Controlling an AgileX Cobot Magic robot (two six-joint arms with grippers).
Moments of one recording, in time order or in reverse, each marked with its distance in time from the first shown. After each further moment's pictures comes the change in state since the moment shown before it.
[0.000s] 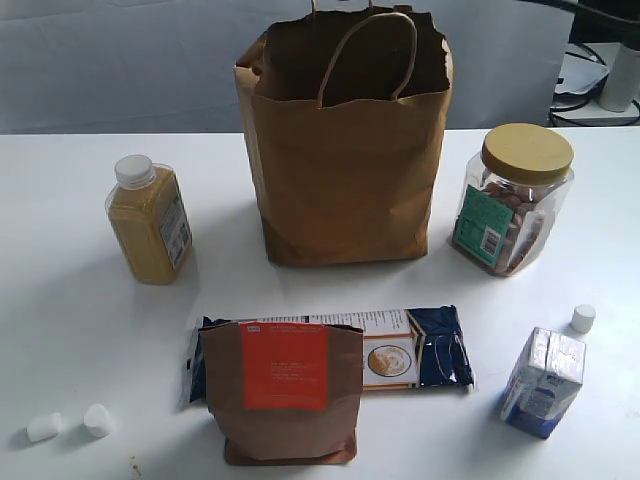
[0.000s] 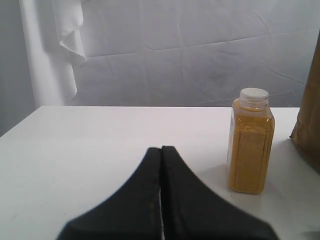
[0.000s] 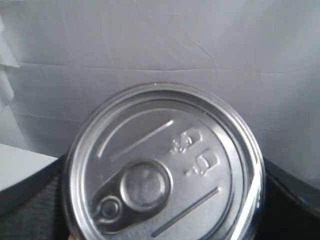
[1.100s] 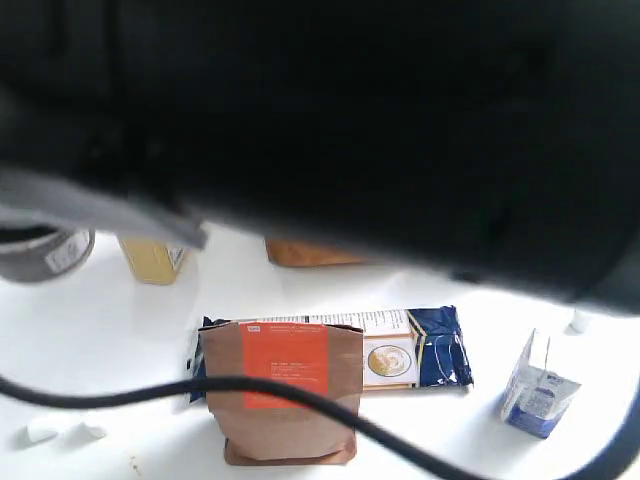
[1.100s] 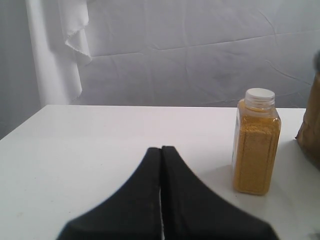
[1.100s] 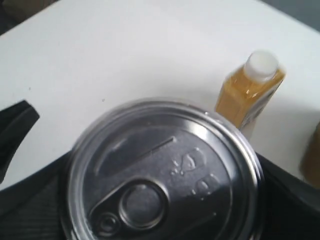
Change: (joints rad) left arm 0.021 0.000 0.000 0.000 0.000 0.000; right arm 0.636 0.068 0.000 0.179 0.314 -0.009
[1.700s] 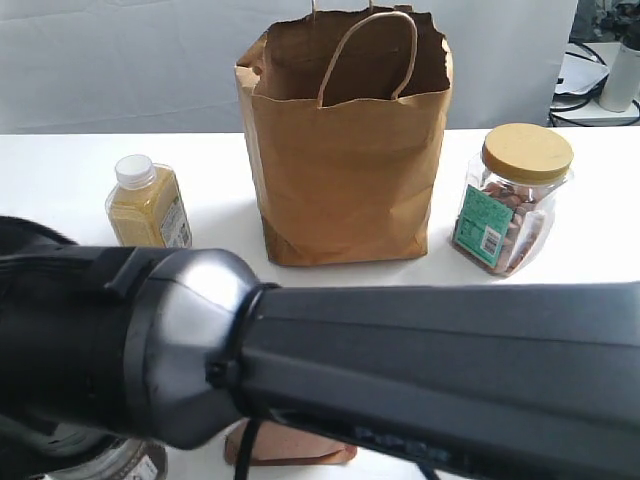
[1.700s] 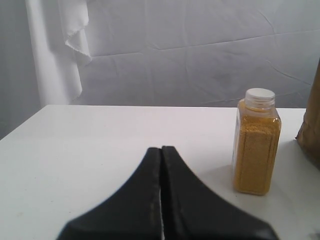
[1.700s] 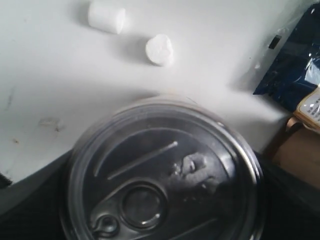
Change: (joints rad) left arm 0.000 0.000 0.000 0.000 0.000 0.000; right arm -0.002 0.308 0.000 0.346 0.157 -0.008
